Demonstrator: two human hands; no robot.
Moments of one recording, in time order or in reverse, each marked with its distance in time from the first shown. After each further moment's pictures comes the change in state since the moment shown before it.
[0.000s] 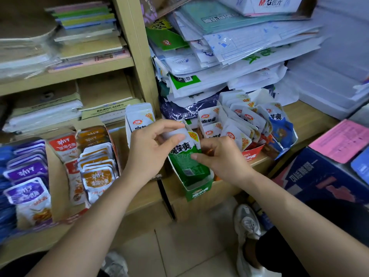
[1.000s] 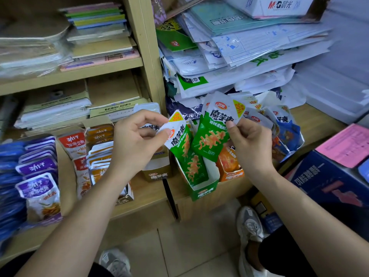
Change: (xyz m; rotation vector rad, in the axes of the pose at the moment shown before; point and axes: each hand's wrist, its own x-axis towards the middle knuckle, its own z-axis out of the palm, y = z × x) left_hand 0.002 -0.001 -0.035 -0.140 0.094 -0.086; right_hand 0.003 -0.006 -0.016 0.281 0.567 0.112
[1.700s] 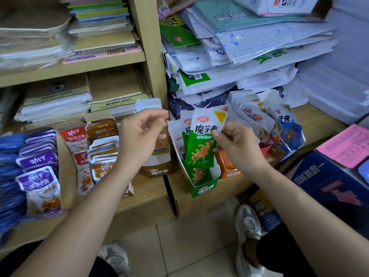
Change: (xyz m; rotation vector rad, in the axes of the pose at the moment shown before) left_hand 0.004 -0.012 0.006 0.034 0.072 -0.129; right_hand 0.002 0.011 0.005 -0.049 -0.369 -0.005
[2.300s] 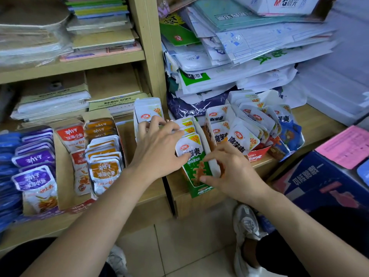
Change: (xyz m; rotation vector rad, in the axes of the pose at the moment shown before) left_hand -0.006 -0.021 0.023 1.071 -0.332 0.375; right_hand -0.042 0.009 0.005 -0.579 -0.151 -0.113
